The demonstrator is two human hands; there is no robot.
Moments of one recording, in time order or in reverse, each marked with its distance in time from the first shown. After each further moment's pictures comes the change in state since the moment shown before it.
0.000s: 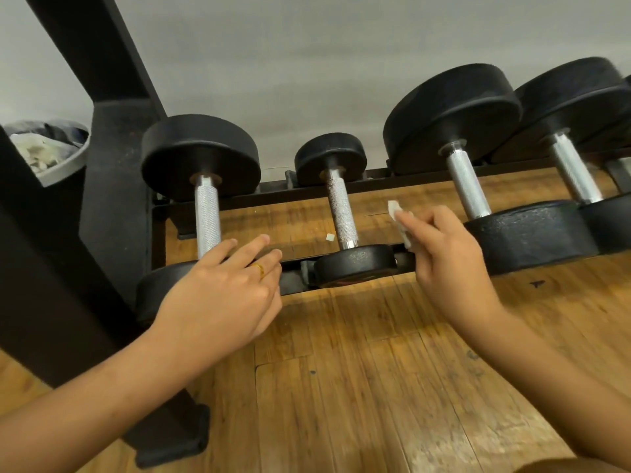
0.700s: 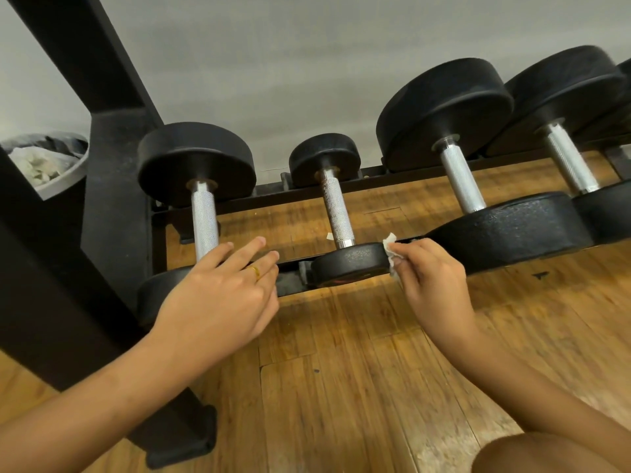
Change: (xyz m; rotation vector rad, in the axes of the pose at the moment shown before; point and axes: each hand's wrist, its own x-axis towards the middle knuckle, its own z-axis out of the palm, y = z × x) left_hand 0.002 -0.001 -0.004 0.003 -0.043 0.008; right_hand -0.029 0.009 0.031 0.151 0.089 0.097
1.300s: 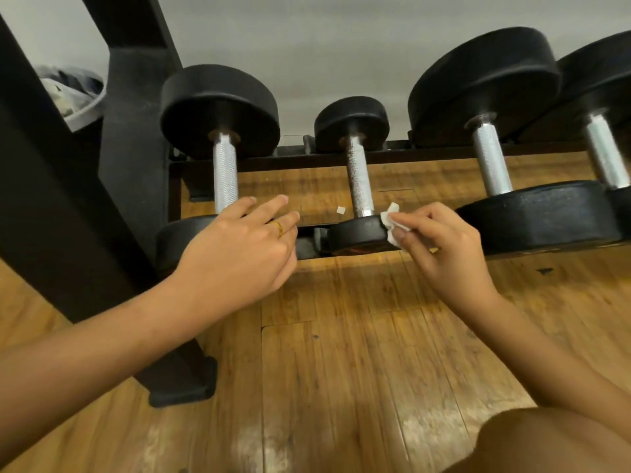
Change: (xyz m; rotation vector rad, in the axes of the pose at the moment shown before) left_hand 0.000 0.002 -0.004 0.001 -0.024 -0.005; right_hand 0.013 -0.009 -0.010 0.064 -0.122 -0.206
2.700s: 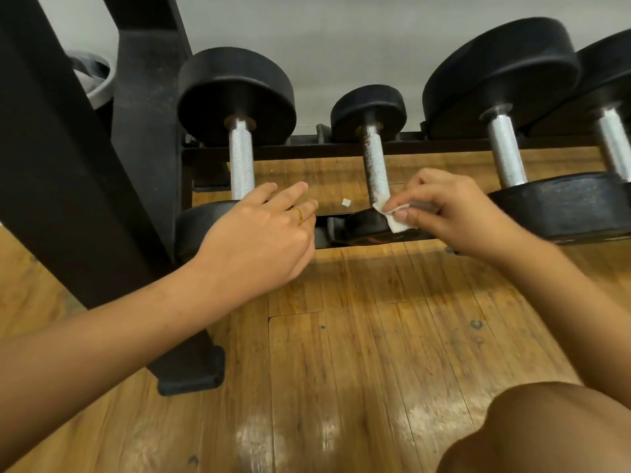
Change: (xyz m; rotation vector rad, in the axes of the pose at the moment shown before) left_hand -0.005 -0.004 0.000 0.057 0.000 0.014; right_hand 0.054 -0.014 -0.020 -0.012 -0.495 -0.005
